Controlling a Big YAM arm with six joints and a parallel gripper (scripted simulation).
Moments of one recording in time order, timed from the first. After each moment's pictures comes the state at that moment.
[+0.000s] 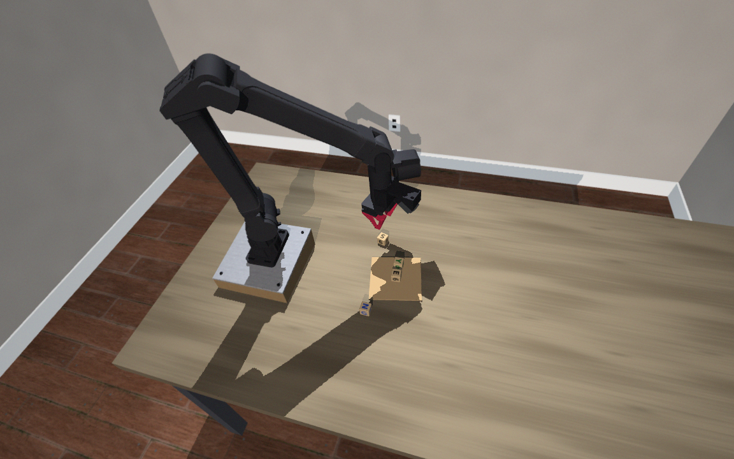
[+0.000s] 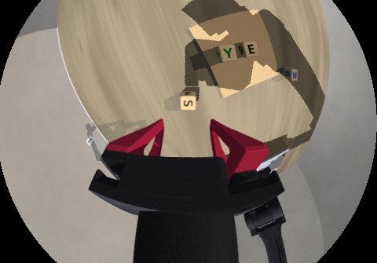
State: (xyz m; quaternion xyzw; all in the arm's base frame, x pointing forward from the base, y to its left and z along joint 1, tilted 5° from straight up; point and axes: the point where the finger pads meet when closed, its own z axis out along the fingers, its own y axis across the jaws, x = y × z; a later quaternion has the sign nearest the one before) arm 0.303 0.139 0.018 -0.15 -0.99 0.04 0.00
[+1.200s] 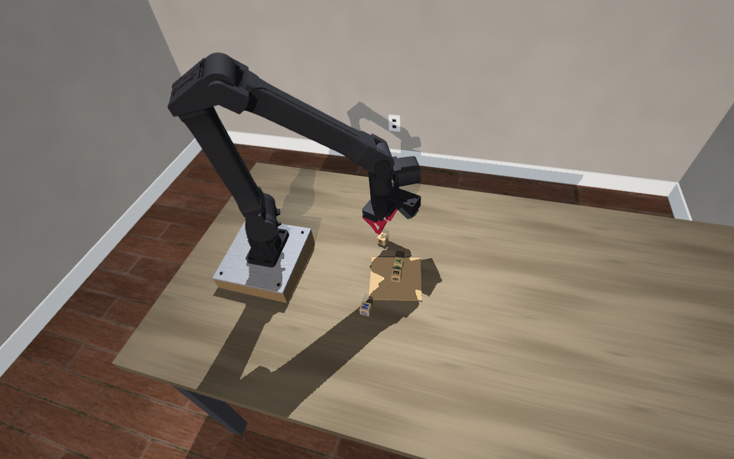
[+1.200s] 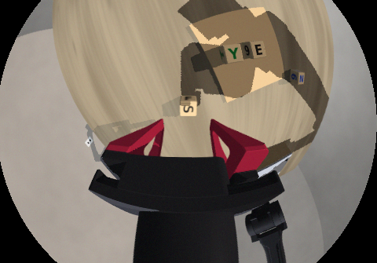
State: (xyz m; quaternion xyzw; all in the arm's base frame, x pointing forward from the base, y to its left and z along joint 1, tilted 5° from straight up) arm 0.303 0.137 -0.003 -0.15 -0.99 0.04 0.00
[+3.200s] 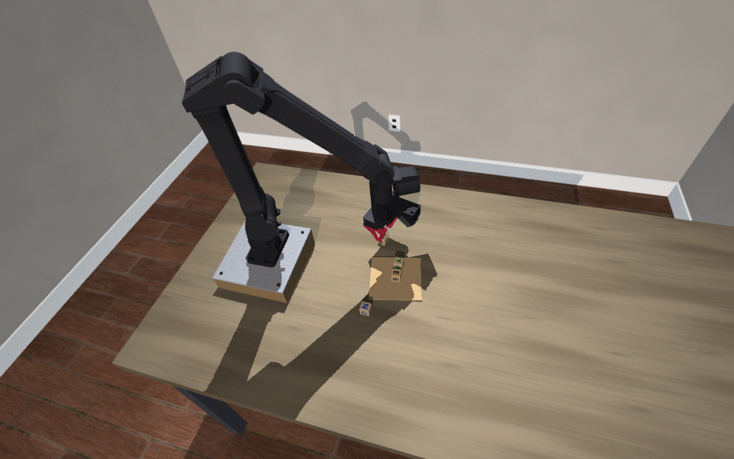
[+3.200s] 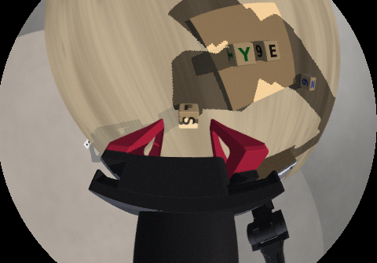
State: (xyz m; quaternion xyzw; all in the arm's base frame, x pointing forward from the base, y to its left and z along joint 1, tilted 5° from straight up) arm 0.302 0.135 -0.034 -0.15 -0.99 0.04 0.00
